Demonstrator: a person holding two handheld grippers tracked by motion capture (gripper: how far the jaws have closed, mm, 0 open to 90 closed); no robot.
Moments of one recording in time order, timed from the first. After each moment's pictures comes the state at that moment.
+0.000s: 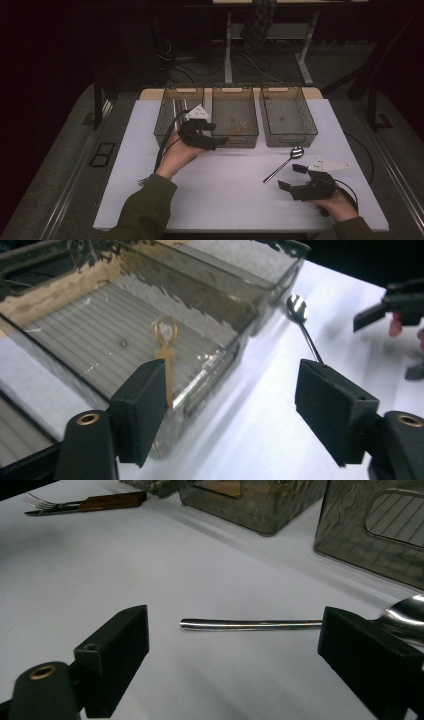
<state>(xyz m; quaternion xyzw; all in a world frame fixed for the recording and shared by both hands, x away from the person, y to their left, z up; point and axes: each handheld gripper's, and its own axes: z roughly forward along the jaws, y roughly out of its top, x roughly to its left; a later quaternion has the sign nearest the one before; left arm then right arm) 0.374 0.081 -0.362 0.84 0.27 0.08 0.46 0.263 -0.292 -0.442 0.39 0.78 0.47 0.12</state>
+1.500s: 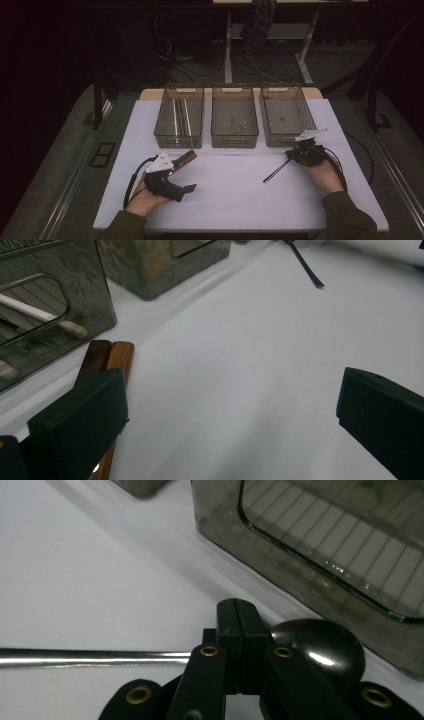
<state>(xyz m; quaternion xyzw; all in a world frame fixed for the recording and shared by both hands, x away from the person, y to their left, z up) 0.284 0.166 -0.431 0.83 0.28 0.09 0.47 0.359 -0.299 -0.444 0.42 0.84 0.31 0.14</state>
